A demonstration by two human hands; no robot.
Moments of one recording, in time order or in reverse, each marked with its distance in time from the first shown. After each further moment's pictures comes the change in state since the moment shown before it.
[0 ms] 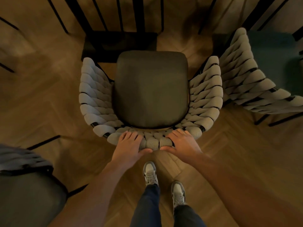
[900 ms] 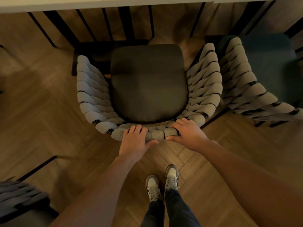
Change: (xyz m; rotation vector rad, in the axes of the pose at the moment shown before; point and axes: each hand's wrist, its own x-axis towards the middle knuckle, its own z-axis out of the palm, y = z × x) left_hand 0.126 -0.002 -0.055 0.060 0.039 0.007; right_hand 0.096 0.070 -0.069 0.004 0.028 0.034
